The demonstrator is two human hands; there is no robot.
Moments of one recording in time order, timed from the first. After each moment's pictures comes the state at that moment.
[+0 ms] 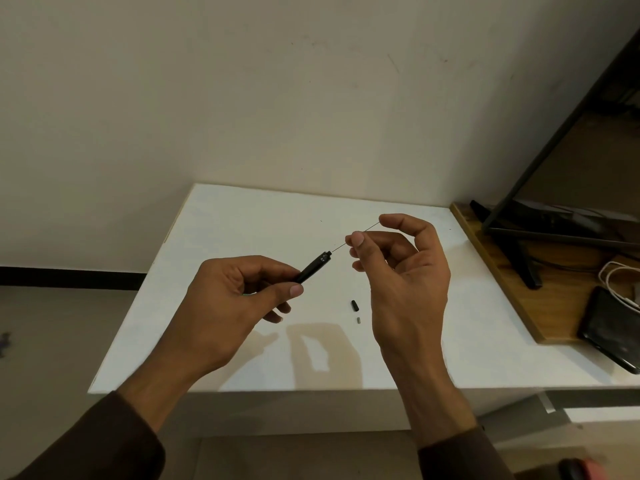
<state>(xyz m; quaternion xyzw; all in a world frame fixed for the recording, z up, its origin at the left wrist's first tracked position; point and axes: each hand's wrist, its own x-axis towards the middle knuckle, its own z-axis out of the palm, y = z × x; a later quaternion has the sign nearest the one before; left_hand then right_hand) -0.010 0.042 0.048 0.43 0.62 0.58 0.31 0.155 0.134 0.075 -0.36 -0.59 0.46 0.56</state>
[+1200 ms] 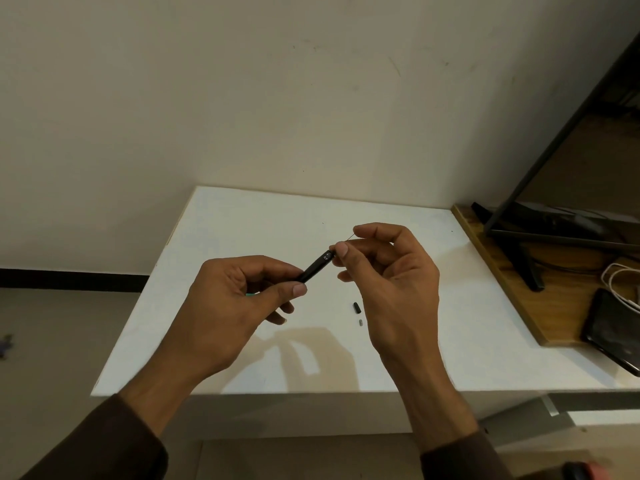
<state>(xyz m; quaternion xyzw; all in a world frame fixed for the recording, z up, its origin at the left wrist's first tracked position) -0.010 0.041 0.050 0.45 0.60 0.59 0.30 0.154 0.133 0.073 -0.33 -0.62 0.49 0.51</state>
